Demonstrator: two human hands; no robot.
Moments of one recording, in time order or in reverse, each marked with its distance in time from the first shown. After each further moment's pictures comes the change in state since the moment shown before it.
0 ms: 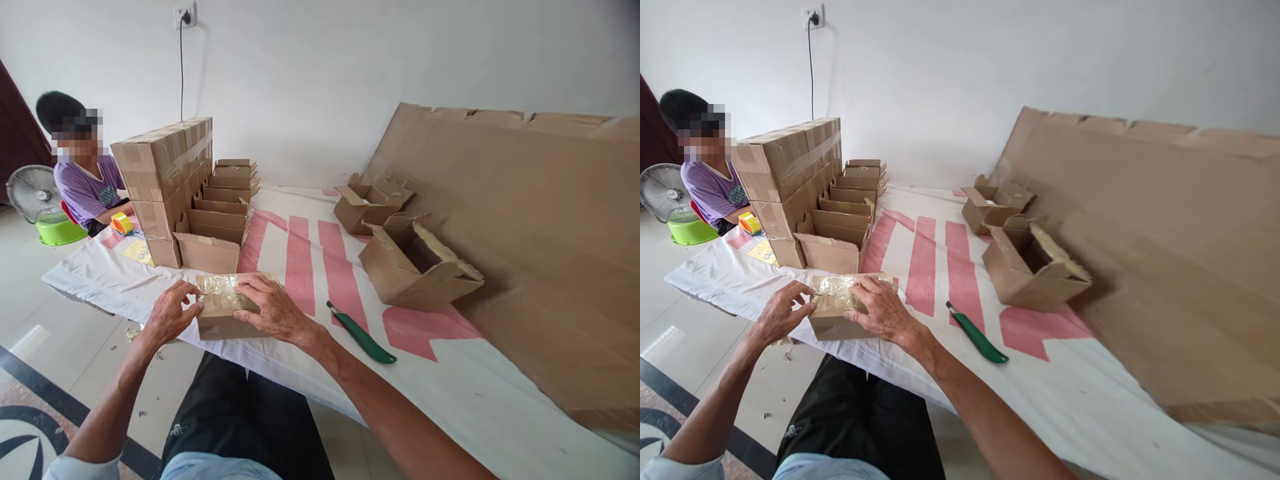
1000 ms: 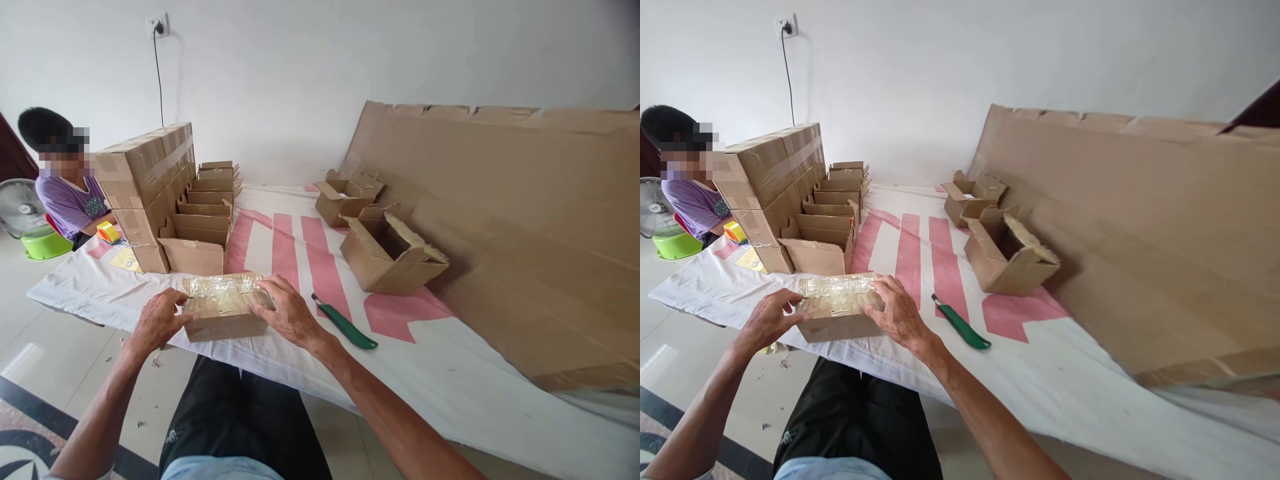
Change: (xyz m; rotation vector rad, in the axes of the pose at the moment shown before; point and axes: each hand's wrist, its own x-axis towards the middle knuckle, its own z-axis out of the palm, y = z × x) left_hand 0.007 0.023 -0.011 0.261 -0.155 -0.073; right_hand -0.048 0.032 -0.001 0.075 0.273 0.283
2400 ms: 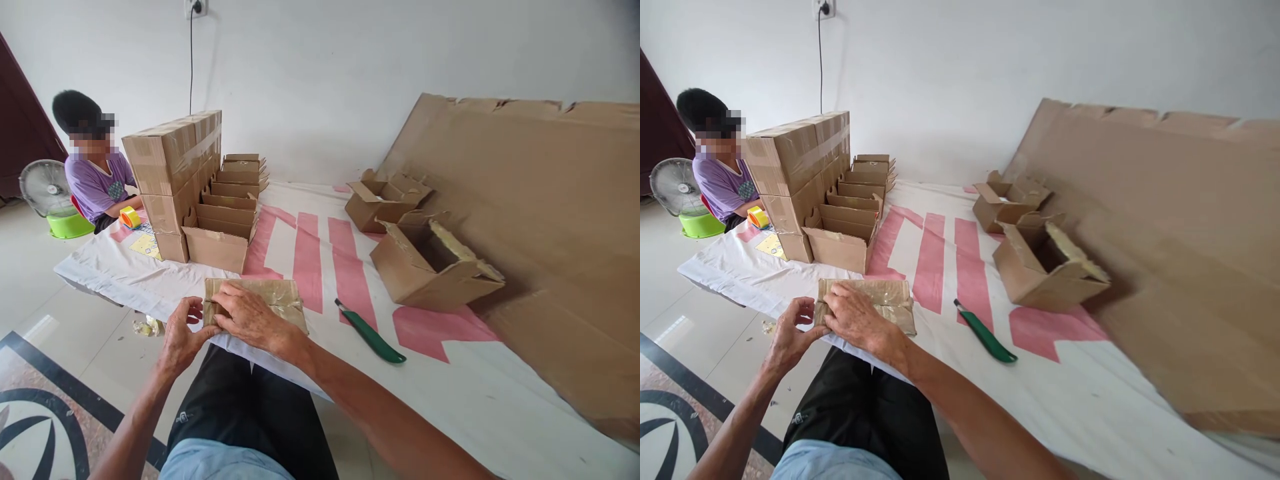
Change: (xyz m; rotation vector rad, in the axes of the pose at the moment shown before) left_hand -0.058 -0.008 0.064 -0.672 0.357 -0.115; right_hand 0.042 -0.128 0.032 -0.130 -0.531 -0.178
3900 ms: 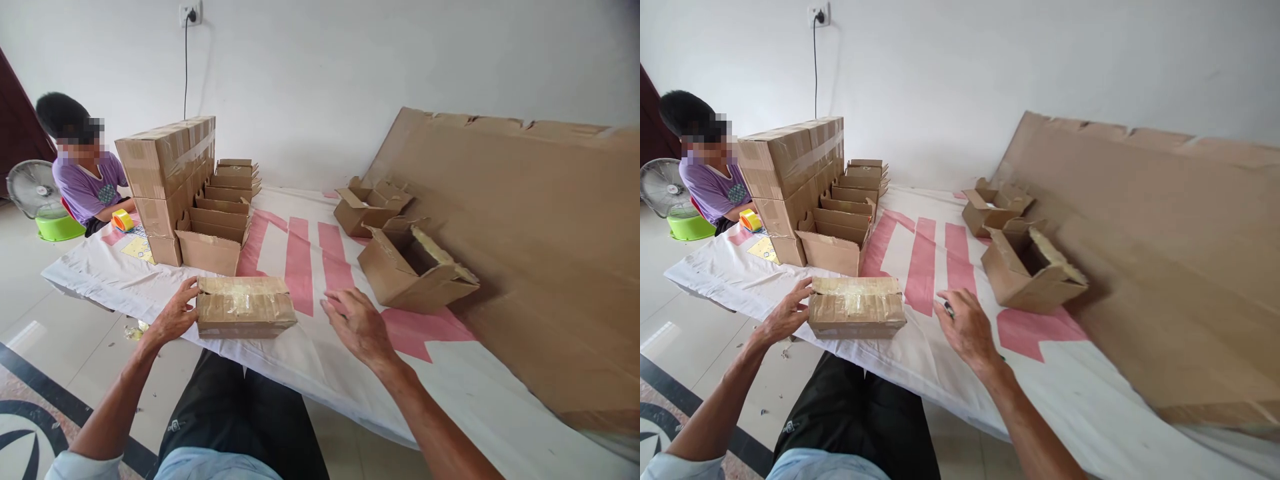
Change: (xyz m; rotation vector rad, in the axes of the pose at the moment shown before) left_hand 0.061 0.012 -0.015 0.034 -0.421 0.127; right_hand -0.138 0.174 0.002 -0.107 0.626 0.406
